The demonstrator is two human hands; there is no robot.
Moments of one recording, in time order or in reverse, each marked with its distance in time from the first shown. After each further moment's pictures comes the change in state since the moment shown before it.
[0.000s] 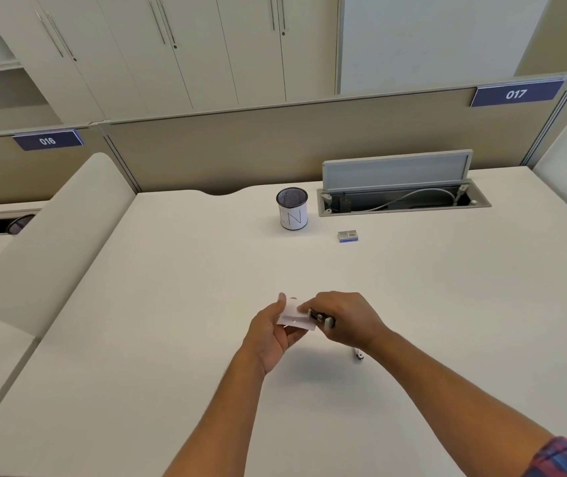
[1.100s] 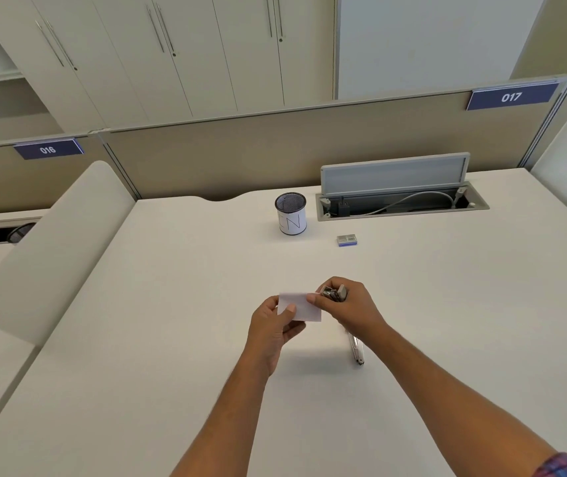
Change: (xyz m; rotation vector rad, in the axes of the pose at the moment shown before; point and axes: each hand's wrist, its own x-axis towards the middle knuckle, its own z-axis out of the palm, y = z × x) left_hand 0.000 -0.001 0.010 0.322 0.063 0.249; right_hand 0.014 0.000 -0.012 0.838 0.080 0.661
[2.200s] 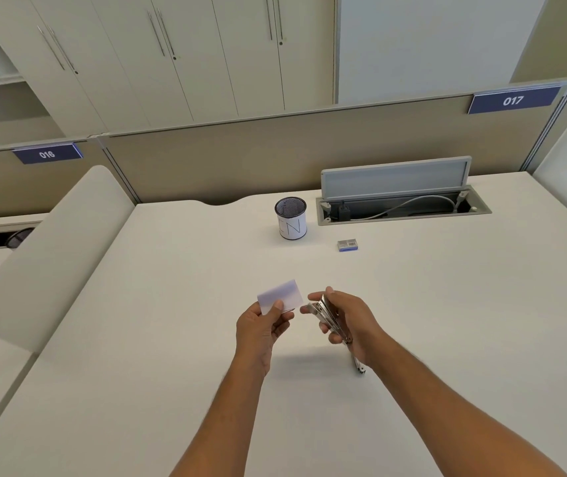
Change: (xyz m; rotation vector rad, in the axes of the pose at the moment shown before) left_hand 0.010 0.011 -0.005 -0.087 0.186 0.024; right_hand -0.009 -0.018 0.004 0.490 -0.111 0.407
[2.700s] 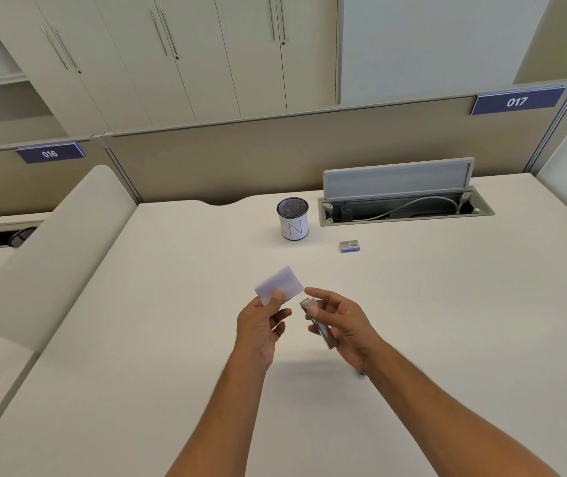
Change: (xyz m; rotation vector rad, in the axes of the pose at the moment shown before) left_hand -0.005 0.018 0.010 -0.045 0.015 -0.077; right_hand 0.002 0.016 0.009 0.149 -0.091 -0.144
